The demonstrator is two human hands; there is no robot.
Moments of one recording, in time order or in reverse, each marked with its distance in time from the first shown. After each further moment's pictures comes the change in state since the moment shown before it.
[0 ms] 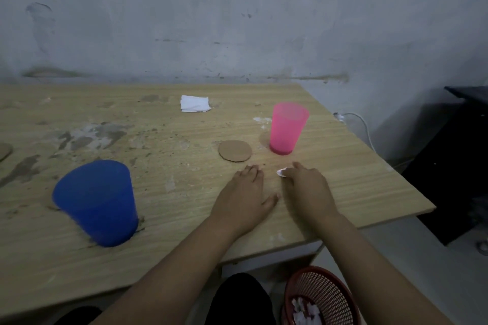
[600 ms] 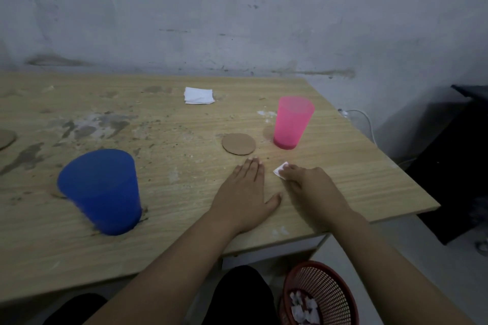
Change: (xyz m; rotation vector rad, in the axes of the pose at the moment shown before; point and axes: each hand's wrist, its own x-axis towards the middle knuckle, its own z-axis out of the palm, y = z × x) left_hand -0.009 -0.004 0.003 0.042 -0.046 0.004; right_hand -0.006 0.006 -0.008 0.065 -0.113 -0.146
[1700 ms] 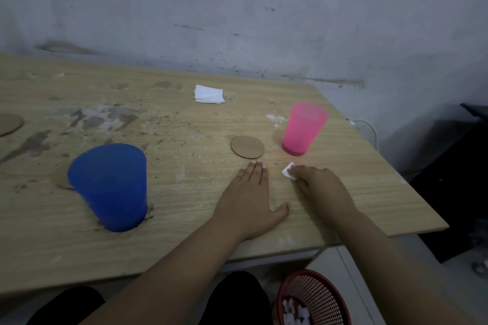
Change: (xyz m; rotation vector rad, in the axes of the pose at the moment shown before) left_hand -0.002 -0.005 0.004 -0.045 0.033 -0.048; right_hand 0.018 0.009 0.001 -0.030 0.041 0.025
